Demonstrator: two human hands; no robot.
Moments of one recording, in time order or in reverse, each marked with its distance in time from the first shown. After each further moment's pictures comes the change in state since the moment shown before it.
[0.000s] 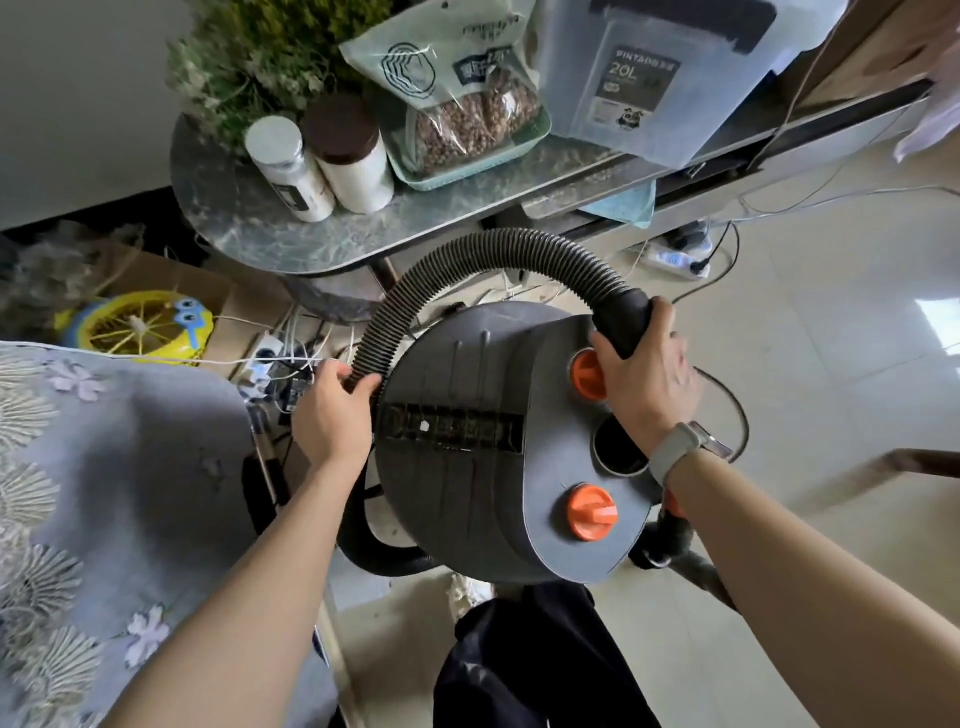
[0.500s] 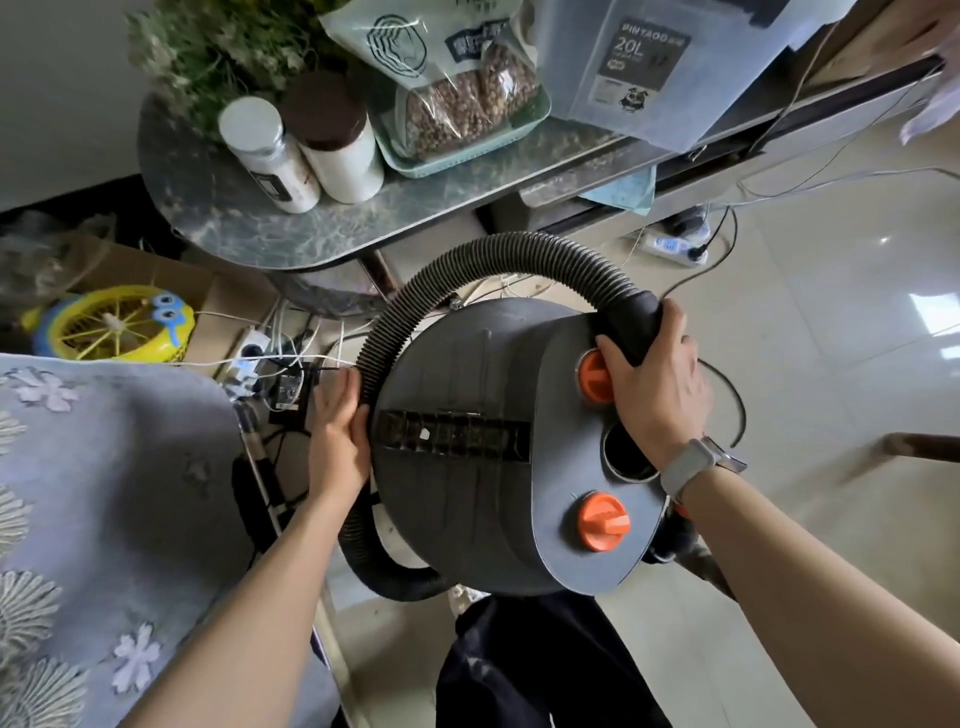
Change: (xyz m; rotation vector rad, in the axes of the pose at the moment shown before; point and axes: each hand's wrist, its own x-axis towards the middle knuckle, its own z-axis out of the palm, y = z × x) left_hand 0.006 -0.067 0.050 -0.250 -0.214 0.289; right_hand -0.002 0.003 0.005 0.001 -0.002 0.005
